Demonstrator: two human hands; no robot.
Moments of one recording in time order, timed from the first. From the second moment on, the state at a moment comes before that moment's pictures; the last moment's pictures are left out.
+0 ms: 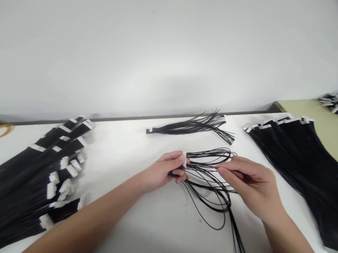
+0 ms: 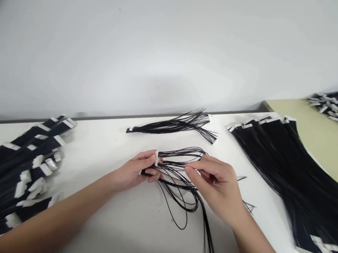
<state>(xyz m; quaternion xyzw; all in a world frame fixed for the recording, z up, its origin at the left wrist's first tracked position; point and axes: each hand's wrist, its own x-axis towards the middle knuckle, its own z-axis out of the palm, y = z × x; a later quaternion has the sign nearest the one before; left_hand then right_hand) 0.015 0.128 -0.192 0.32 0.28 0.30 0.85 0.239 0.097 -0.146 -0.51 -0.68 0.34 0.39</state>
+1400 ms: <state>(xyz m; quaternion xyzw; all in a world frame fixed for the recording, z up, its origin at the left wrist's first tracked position) 0.016 0.128 -0.188 0.35 0.29 0.28 0.84 0.232 0.098 -0.148 -0.51 -0.74 0.21 0.39</state>
